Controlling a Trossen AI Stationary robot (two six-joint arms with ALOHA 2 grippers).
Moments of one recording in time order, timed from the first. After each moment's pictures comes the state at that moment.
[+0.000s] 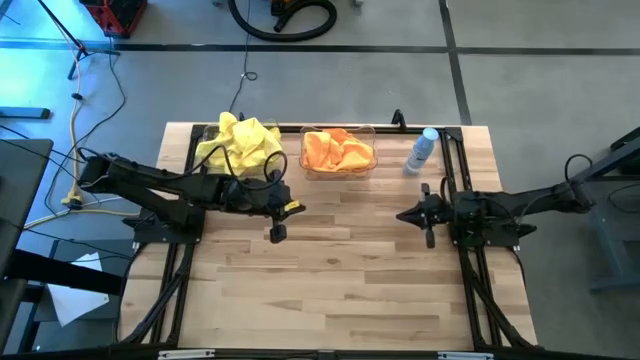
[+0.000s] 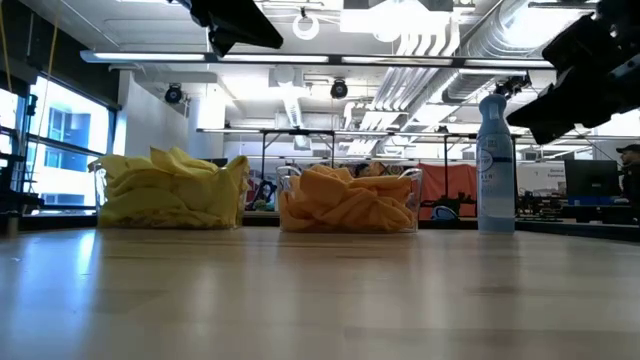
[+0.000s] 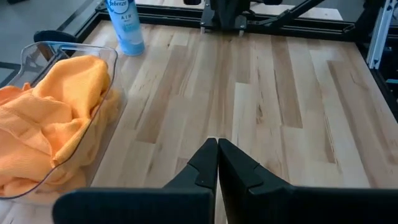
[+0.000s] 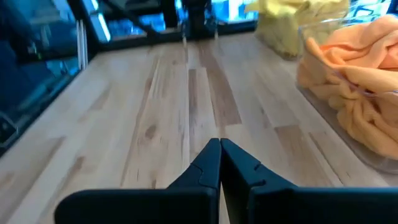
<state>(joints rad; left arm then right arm) -0.13 1.25 0.96 -0.26 -0.25 -0.15 0.15 0.31 0.12 -0.11 0.14 0.16</state>
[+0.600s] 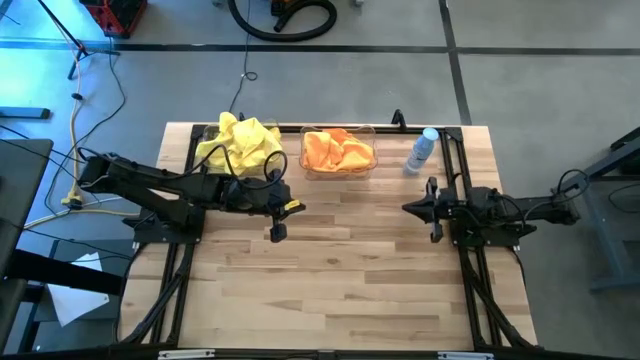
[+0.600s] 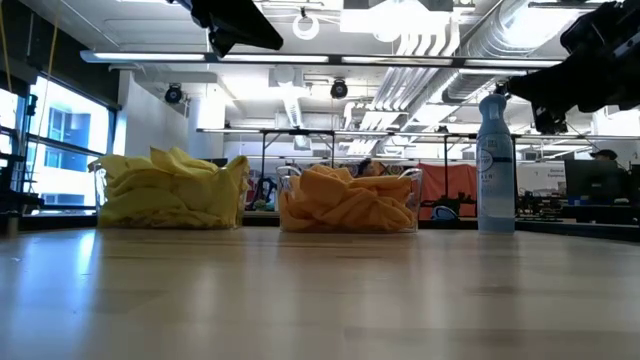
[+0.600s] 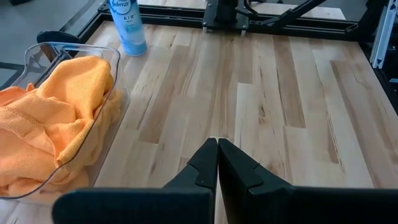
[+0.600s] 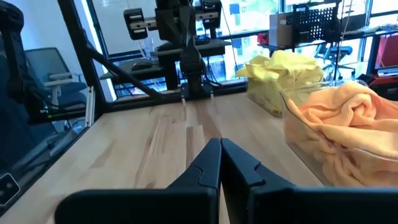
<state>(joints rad) -0.13 1.25 0.96 -0.26 -0.25 -0.14 0.08 0.00 0.04 -0.05 0.13 0.13</state>
